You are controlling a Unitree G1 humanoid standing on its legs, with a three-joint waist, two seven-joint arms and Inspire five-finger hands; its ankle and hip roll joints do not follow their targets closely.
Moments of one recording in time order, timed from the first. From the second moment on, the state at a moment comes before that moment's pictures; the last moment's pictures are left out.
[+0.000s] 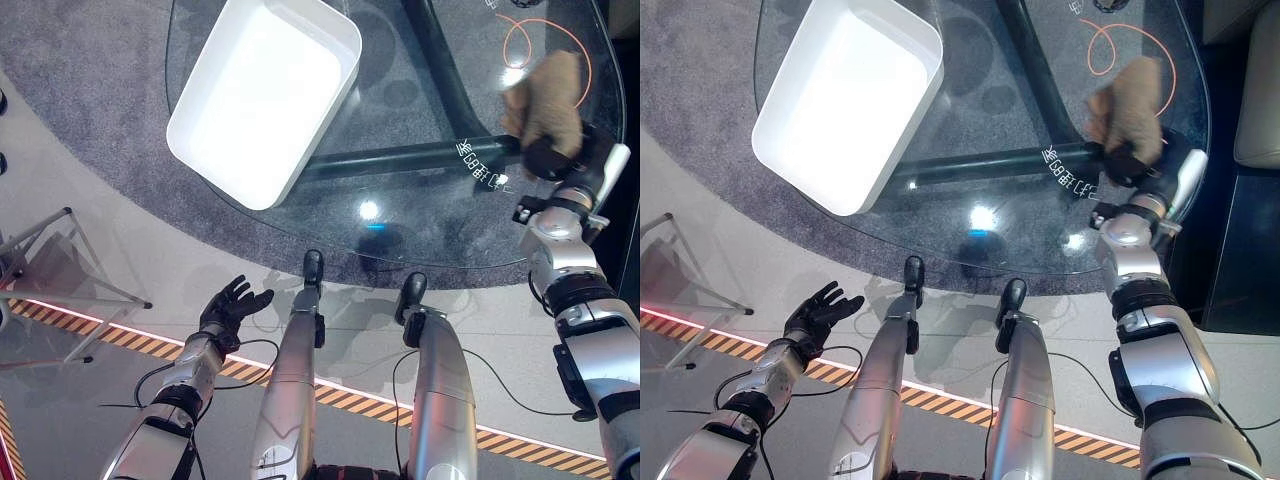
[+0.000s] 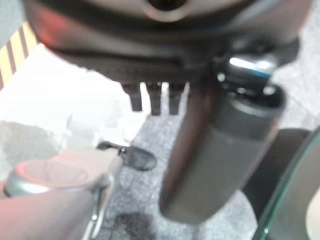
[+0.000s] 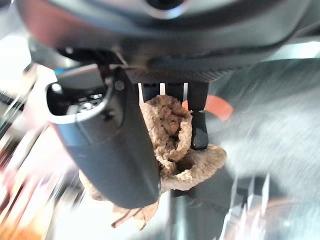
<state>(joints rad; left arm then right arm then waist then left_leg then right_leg) -0.44 0.41 -0.26 1.00 -0.87 -0.09 -0.05 -0.97 -0.64 0.37 0.89 0.46 -0.11 -0.55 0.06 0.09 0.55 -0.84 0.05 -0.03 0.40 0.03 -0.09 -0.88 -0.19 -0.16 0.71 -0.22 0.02</state>
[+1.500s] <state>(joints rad) -0.41 0.41 -0.23 0.96 -0.85 -0.09 -0.05 -0.94 -0.69 0.71 0.52 0.26 0.16 0.23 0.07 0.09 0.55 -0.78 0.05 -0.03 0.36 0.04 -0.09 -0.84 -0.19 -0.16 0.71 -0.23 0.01</state>
